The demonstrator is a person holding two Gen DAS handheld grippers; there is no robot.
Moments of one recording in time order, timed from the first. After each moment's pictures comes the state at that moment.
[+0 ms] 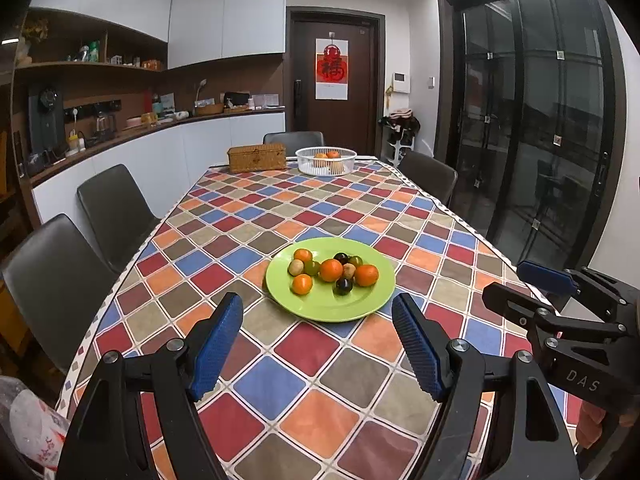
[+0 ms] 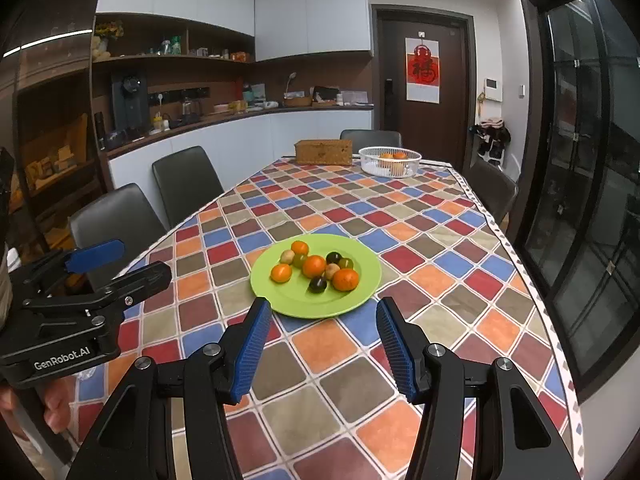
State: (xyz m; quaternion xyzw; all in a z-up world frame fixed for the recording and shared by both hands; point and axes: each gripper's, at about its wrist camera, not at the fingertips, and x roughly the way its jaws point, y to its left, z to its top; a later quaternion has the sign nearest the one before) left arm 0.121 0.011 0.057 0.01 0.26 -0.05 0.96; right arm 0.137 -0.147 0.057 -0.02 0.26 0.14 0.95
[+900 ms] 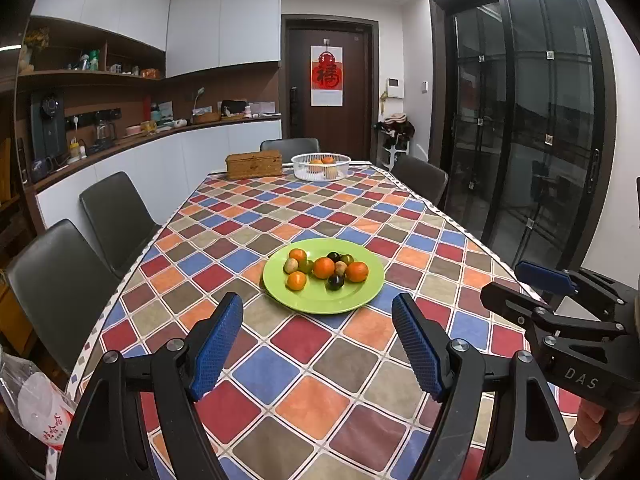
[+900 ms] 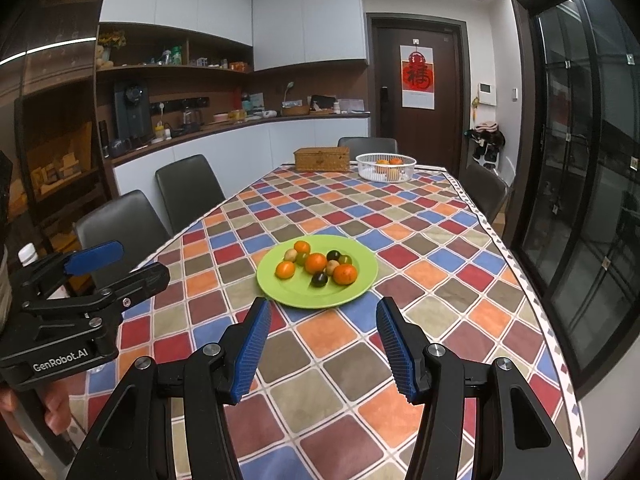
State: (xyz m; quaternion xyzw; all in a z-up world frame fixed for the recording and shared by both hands) left arm 0.093 0.004 0.064 0.02 0.25 -0.06 0.97; right arm 0.112 -0.152 0.059 -0.01 0.25 0.14 0.96
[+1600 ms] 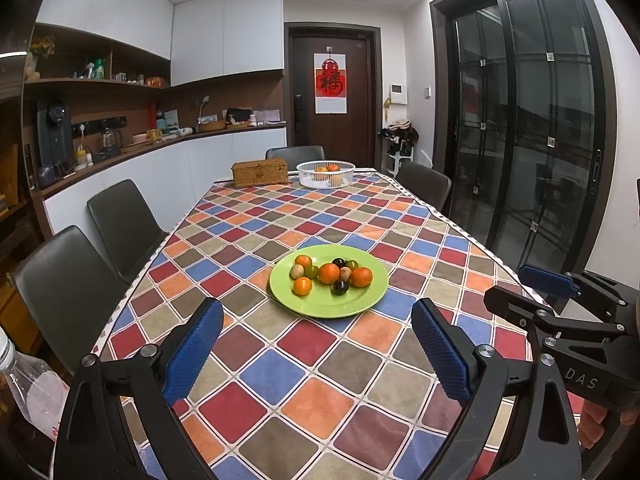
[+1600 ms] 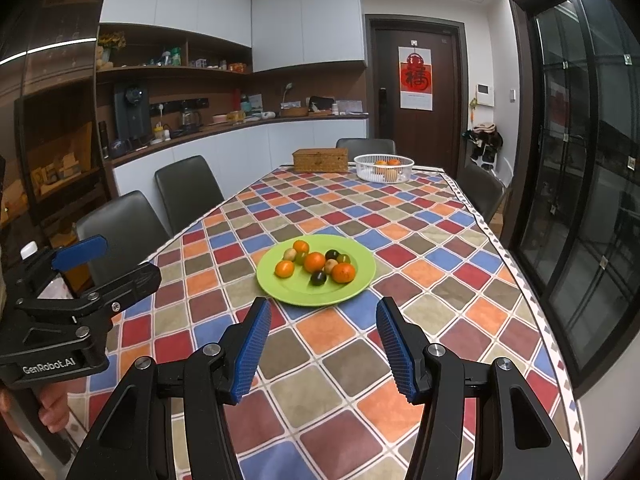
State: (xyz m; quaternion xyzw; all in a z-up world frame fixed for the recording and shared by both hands) left arm 0.080 0.002 0.071 0.02 0.23 -0.05 0.97; right arm 0.102 -0.156 0.061 -0.01 0.25 0.13 0.96
